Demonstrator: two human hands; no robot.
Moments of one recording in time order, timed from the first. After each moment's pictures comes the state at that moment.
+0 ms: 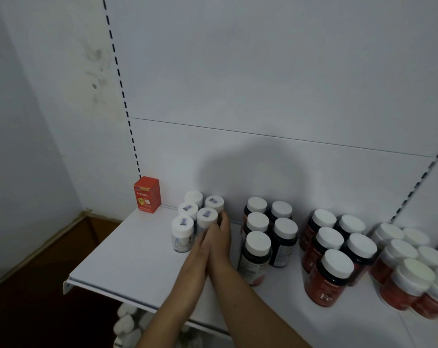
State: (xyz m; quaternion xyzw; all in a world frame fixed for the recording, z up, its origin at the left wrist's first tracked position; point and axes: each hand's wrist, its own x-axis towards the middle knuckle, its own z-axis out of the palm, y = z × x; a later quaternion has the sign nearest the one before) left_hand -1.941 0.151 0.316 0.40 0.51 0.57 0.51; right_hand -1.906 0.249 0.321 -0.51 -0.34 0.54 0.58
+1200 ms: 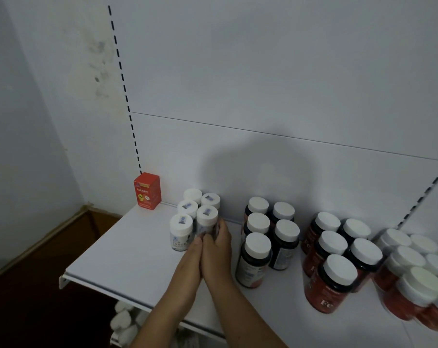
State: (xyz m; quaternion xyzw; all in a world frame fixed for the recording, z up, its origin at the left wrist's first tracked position) left_hand -1.936 0.155 0.318 0.33 0.55 0.58 0.50; right_hand -1.886 0.214 0.313 -0.53 -0.49 0.49 0.50
